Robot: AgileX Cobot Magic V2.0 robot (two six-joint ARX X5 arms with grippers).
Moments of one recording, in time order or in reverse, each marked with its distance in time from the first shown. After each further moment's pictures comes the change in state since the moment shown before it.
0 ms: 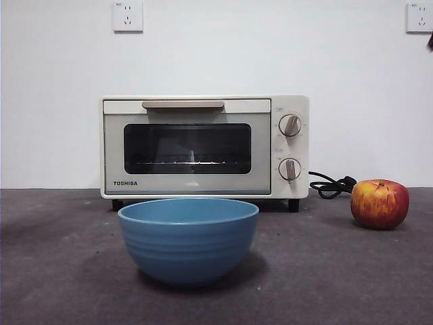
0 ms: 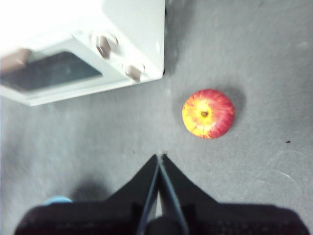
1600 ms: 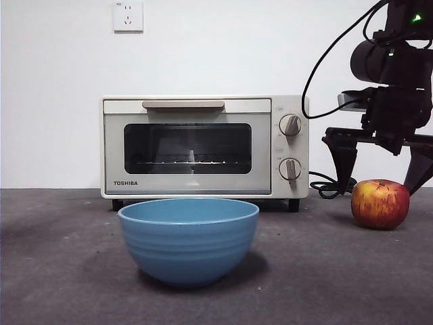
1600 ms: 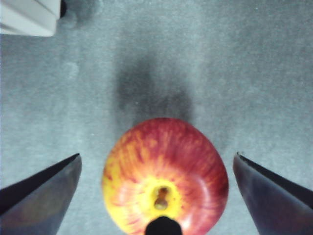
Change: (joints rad) left arm -0.006 0.003 0.000 -0.129 0.000 0.126; right arm 0.169 0.727 0.217 0.117 0.342 -0.149
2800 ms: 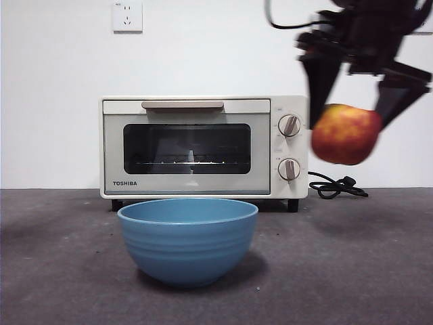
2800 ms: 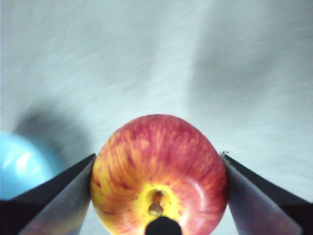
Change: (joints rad) left arm 0.000 0.000 0.000 0.004 -0.004 0.002; right arm 0.234 -0.248 0.032 -0.307 -0.122 0.076
